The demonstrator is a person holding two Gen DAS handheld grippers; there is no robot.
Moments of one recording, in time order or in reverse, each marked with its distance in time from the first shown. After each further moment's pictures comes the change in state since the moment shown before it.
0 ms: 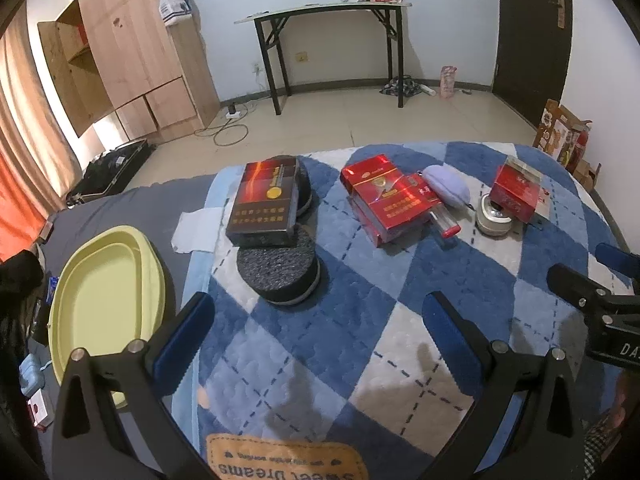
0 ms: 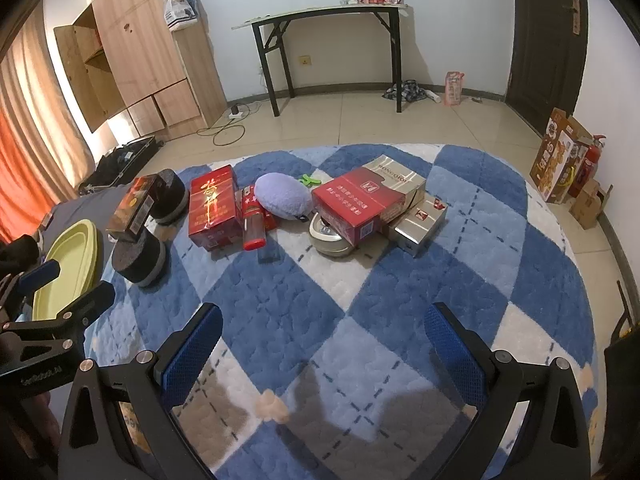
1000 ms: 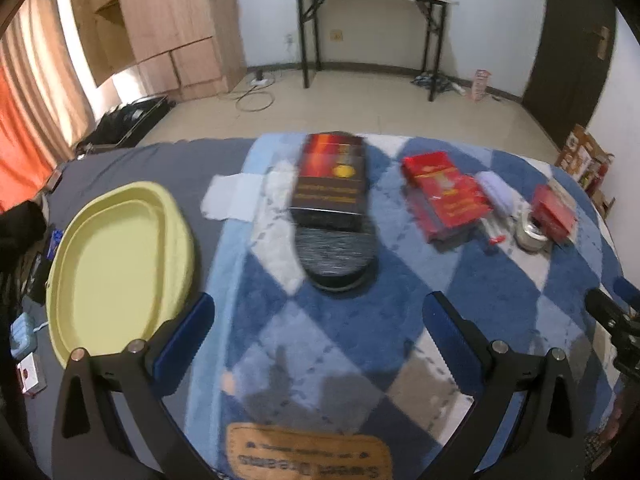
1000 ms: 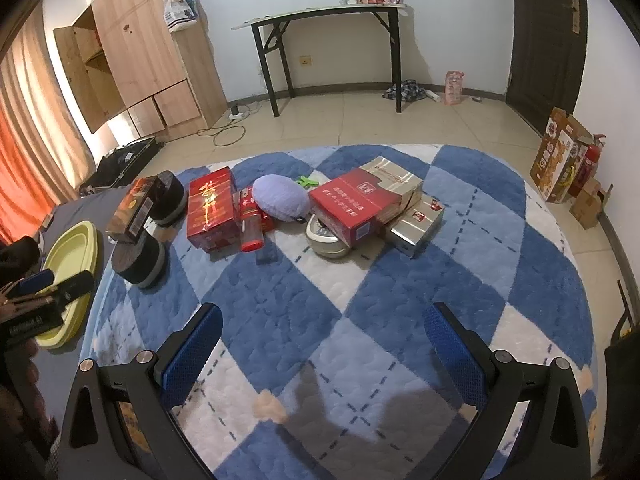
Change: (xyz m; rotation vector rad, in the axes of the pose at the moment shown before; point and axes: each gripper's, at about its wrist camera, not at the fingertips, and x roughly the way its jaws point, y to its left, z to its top) left arm 0.016 0.063 0.001 -0.168 0.101 0.022; right arm 0.000 -0.005 0.002 0.009 0.003 0.001
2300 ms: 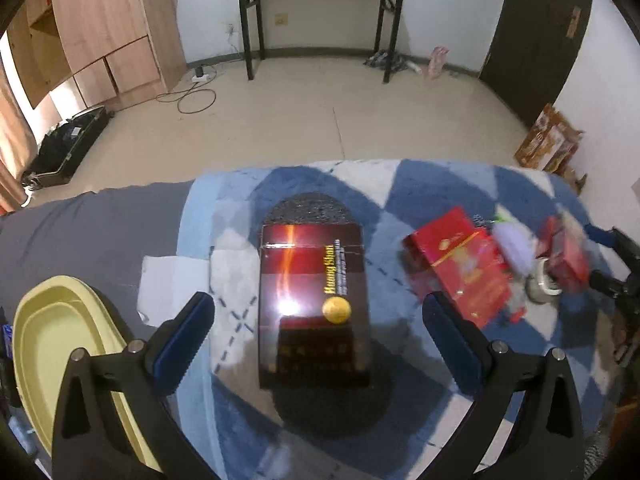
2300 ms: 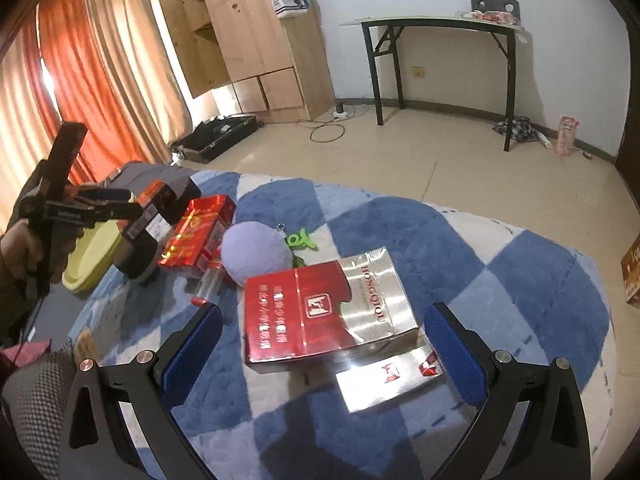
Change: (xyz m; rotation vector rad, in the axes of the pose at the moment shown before) left arm 0.089 -0.011 0.092 0.151 0.071 -0.174; right arm 0.101 -0.086 0.088 -0.309 -0.019 0.359
